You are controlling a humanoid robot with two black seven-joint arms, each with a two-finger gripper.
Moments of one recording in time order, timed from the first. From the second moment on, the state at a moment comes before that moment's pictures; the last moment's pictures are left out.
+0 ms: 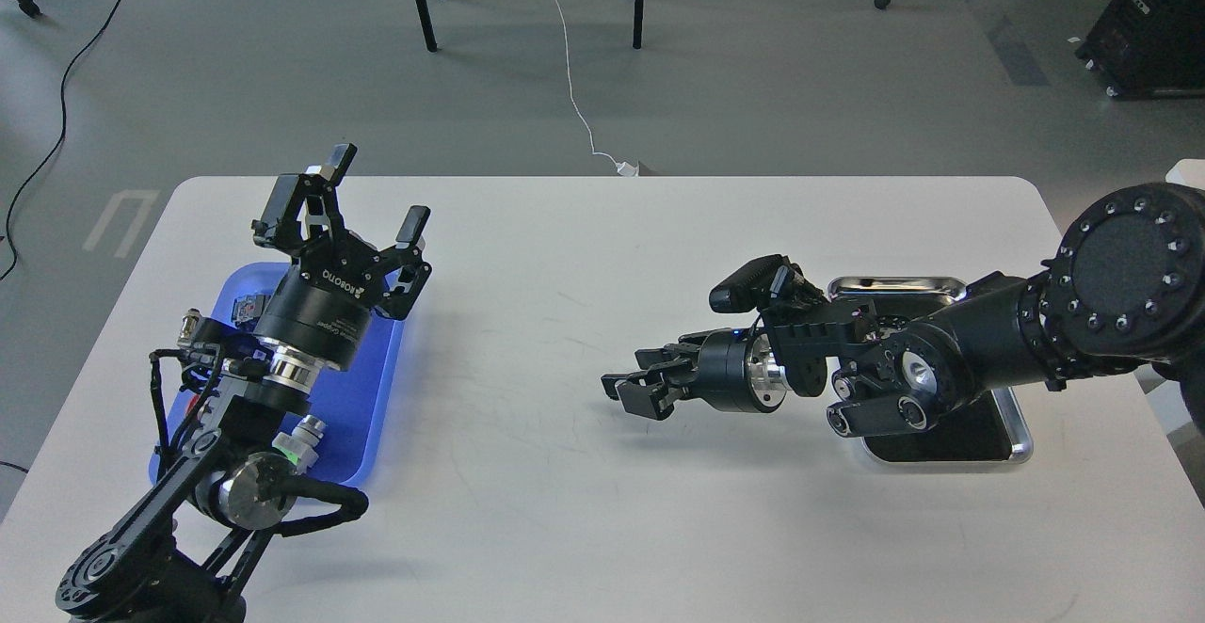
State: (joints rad) left arm -0.10 0.18 -1.22 -1.40 0.68 -0.24 -0.40; right arm 1.45 0.00 -1.08 1.12 -0.57 -0.37 0.49
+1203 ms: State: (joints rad) left arm -0.09 0.18 -1.21 -1.41 0.68 -0.24 -0.40; right arm 0.60 -0.65 0.52 1.19 0.02 0.25 0.49
